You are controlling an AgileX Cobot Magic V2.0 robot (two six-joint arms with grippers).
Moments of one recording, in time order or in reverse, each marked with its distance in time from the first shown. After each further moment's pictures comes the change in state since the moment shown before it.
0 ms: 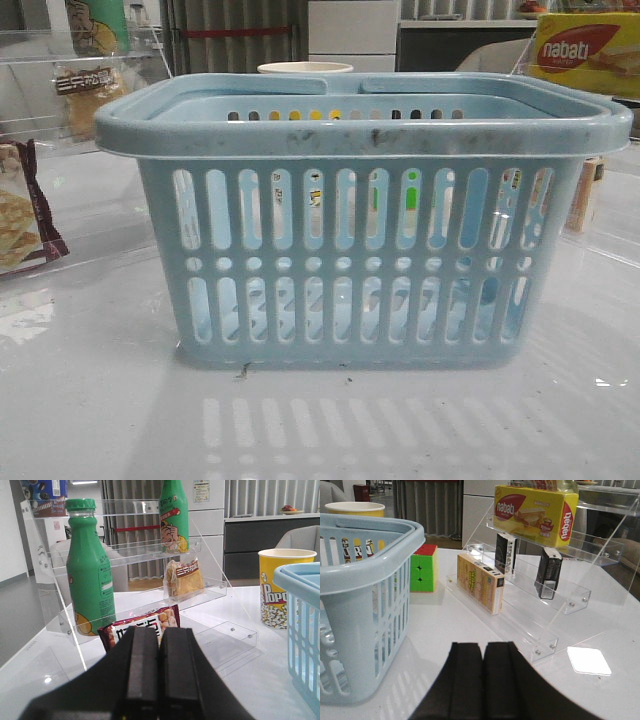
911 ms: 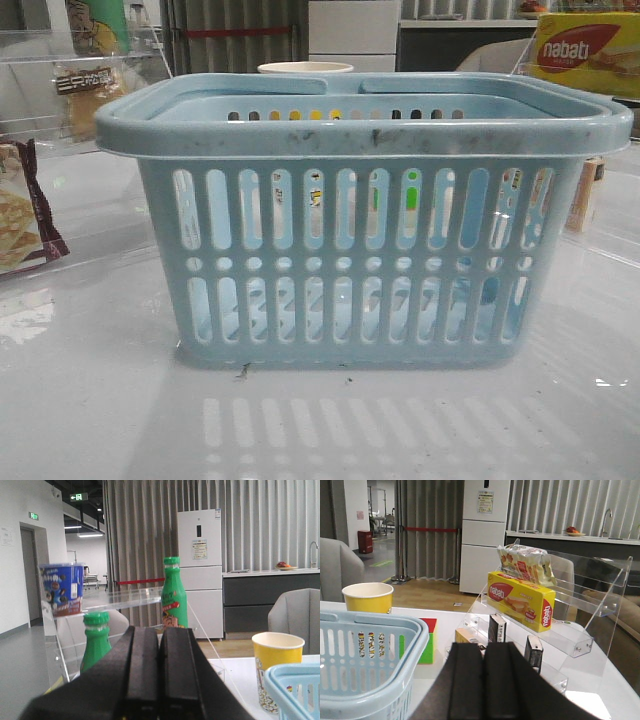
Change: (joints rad) left arm 0.000 0.066 -0.406 0.000 0.173 0.000; right arm 0.000 0.079 -0.425 -0.007 0.217 0.000
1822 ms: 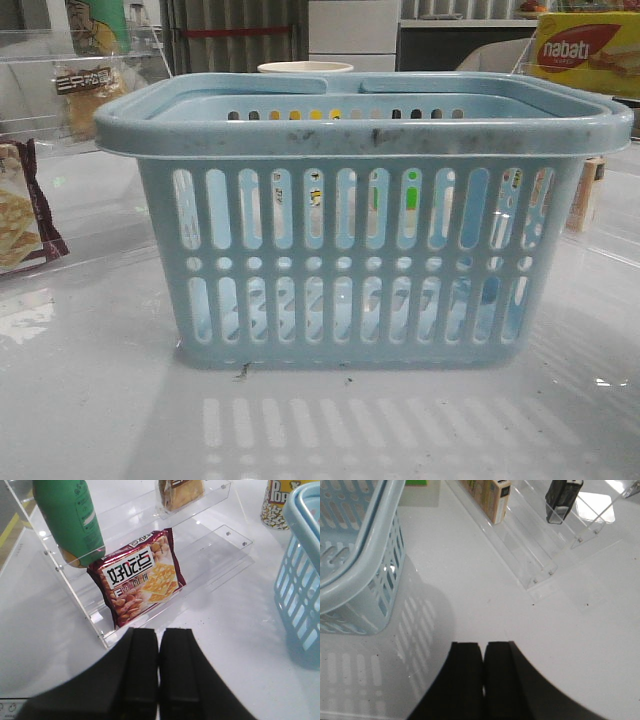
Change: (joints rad) left arm 0.000 0.550 -0.291 0.000 0.523 0.000; right arm 0.000 0.637 -0.334 0.000 0.472 0.000
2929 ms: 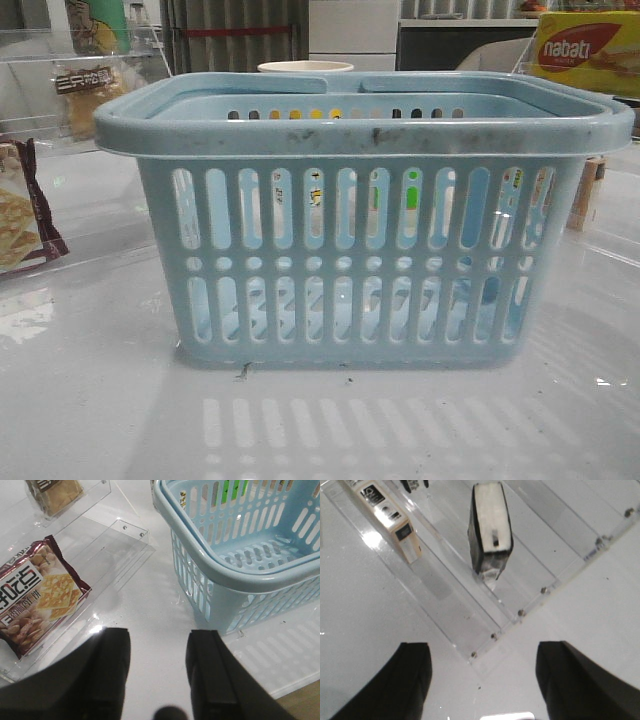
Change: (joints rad) left arm -0.345 0.023 0.001 -0.026 -0.010 0.004; right arm -0.224 0.835 -0.515 -0.019 -0.109 0.004
